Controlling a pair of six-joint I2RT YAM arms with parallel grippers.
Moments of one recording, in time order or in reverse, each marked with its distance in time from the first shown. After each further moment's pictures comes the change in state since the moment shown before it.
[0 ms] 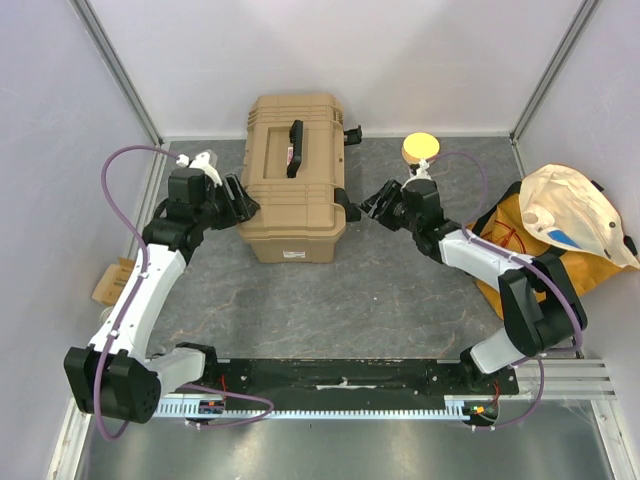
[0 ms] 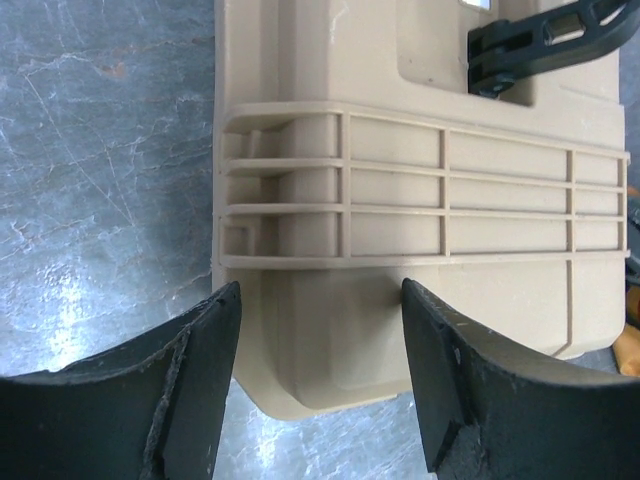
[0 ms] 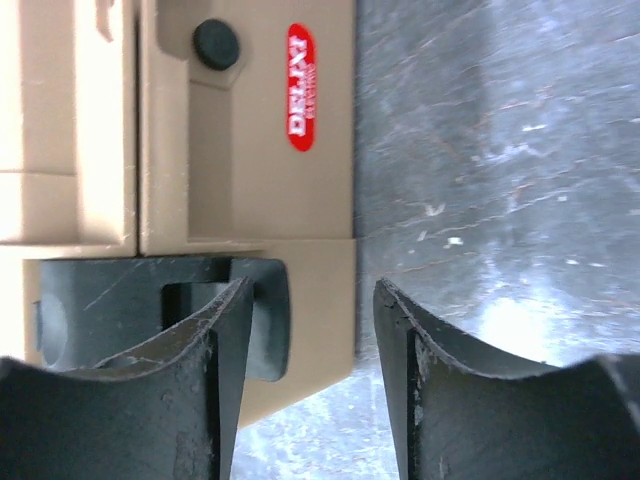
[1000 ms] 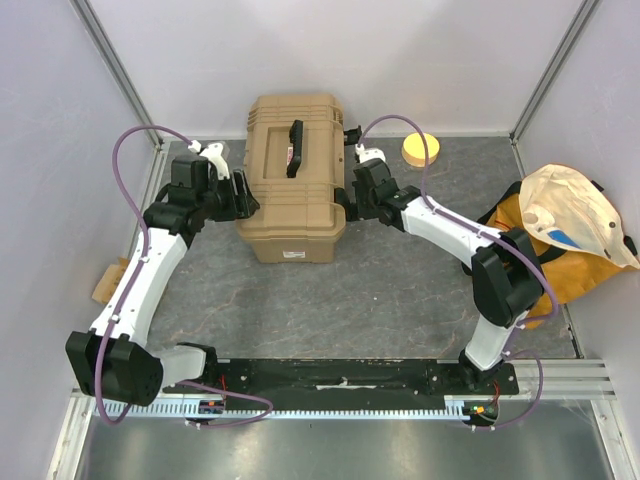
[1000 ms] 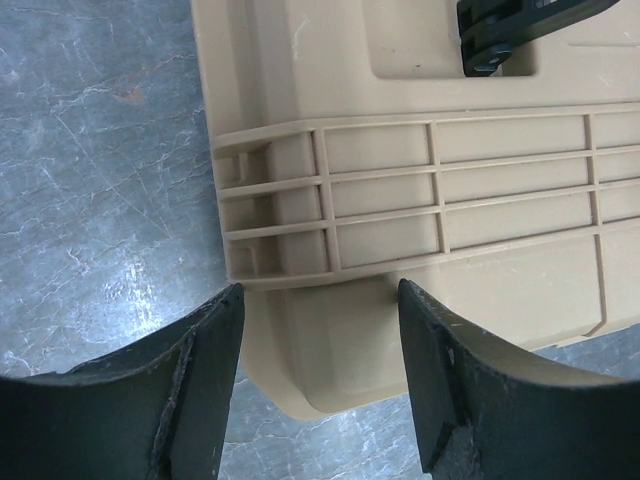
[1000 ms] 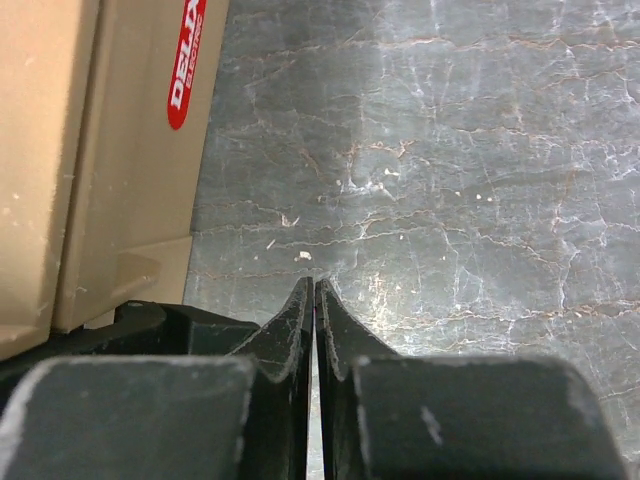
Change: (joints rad) left arm -0.017 0.097 0.151 -0.145 0.012 0.207; right arm 0.163 0.212 0.481 -0.608 0.412 -0.555
